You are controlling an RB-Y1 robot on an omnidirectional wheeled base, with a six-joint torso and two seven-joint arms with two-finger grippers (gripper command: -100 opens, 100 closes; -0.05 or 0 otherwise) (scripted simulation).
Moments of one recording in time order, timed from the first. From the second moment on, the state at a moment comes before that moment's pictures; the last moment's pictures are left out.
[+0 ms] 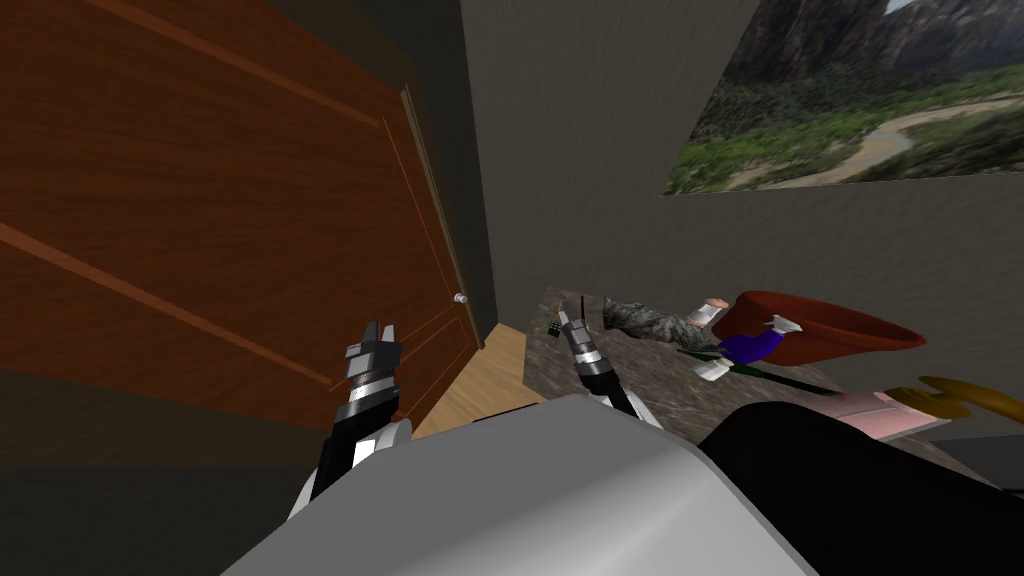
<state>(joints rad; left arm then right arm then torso) 0.53 -0.03 0.05 -2.22 0.04 -0.36 0.10 0.68 -0.16 0.07 -2.26 0.07 -0.43 0.07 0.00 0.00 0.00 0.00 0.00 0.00</state>
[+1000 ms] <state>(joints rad) 0.53 -0.03 0.05 -2.22 0.04 -0.36 0.10 0.90 -0.41 0.09 -2.04 0.13 -0.49 0.10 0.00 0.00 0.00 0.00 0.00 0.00</state>
